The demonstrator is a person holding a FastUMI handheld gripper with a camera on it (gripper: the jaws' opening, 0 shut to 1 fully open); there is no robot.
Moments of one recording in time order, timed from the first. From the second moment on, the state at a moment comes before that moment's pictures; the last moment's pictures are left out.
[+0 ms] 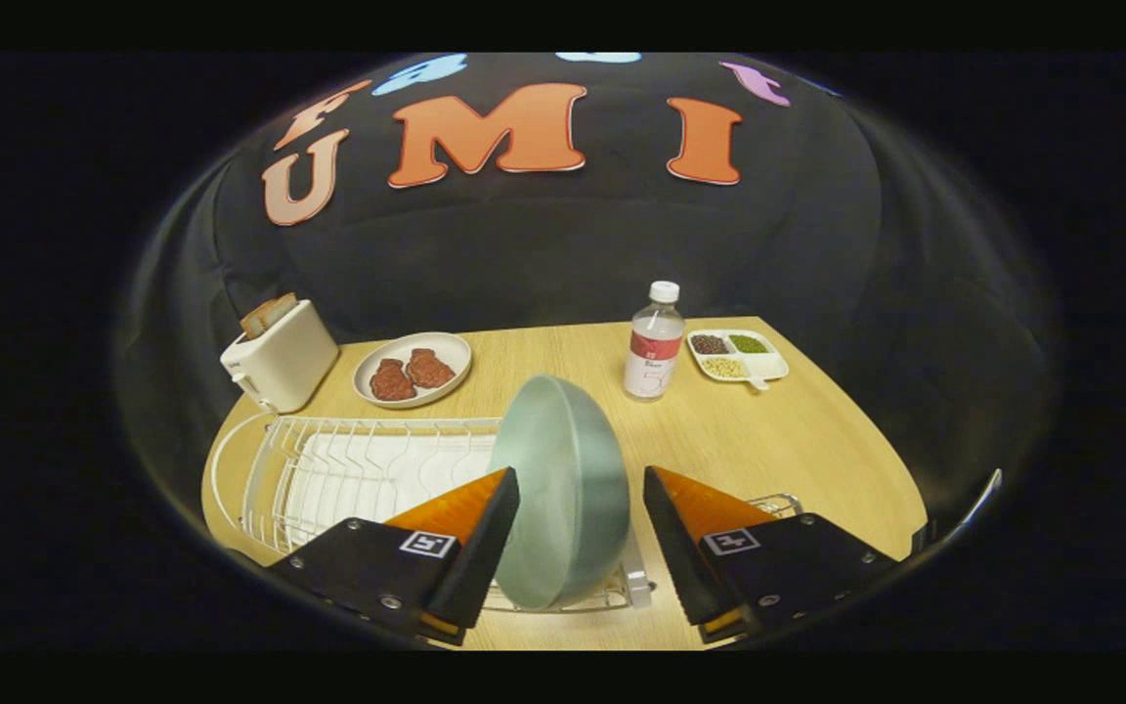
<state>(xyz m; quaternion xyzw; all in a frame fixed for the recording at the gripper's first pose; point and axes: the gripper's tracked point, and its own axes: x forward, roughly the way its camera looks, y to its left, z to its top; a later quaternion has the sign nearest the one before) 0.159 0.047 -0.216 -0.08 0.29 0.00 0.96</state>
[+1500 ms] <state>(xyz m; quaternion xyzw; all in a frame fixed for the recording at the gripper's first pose) 0.116 0.039 -0.161 -0.08 0.27 -0.06 0.96</state>
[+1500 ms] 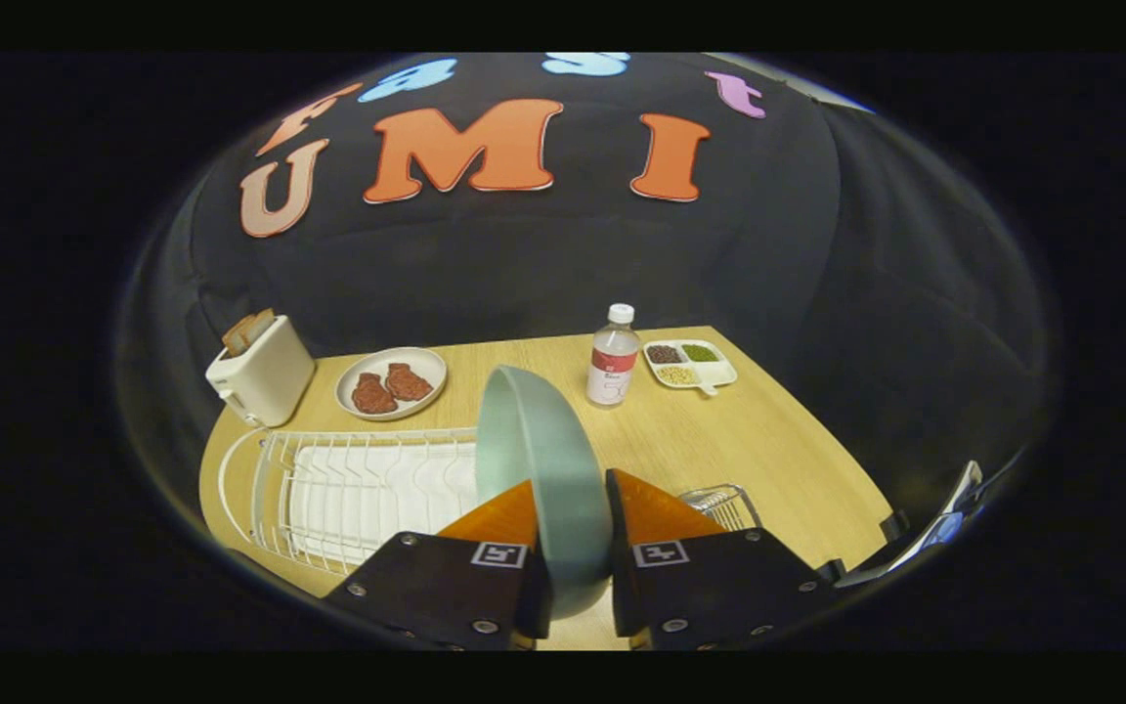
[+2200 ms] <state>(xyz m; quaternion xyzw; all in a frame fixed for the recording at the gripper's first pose) -0.013 0.005 -0.182 0.00 0.30 0.00 0.95</state>
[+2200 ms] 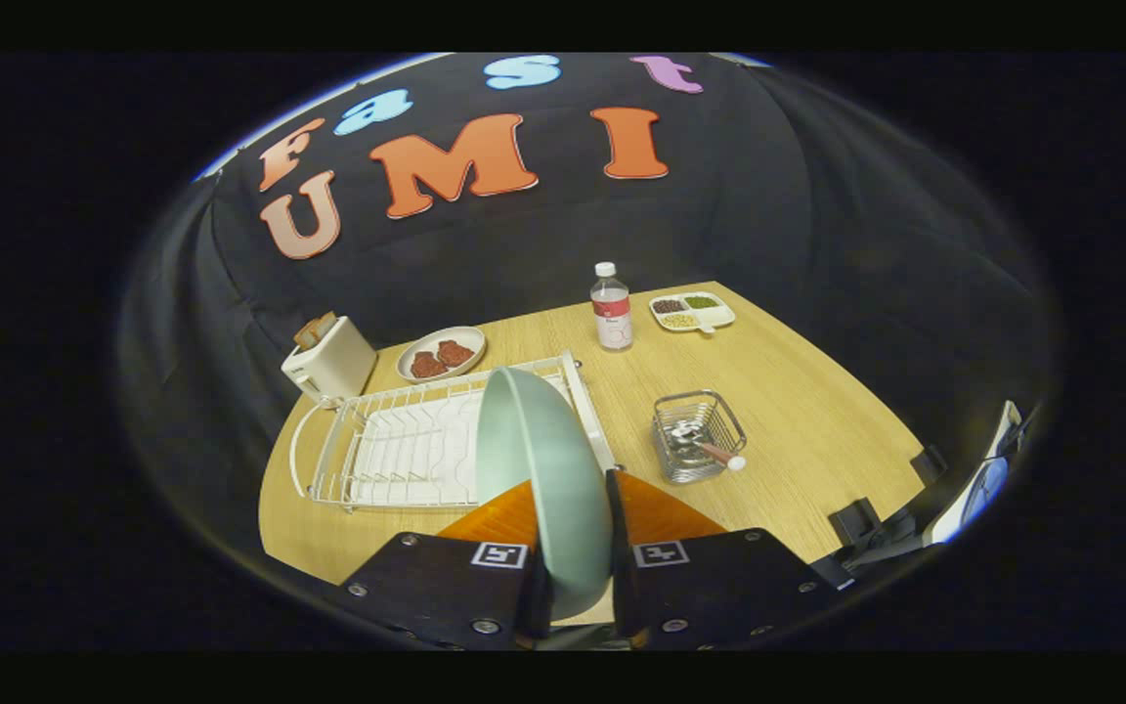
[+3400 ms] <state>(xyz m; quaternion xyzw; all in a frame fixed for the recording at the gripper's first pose) -0.067 0.012 -0.341 0.24 0.41 0.00 0.88</state>
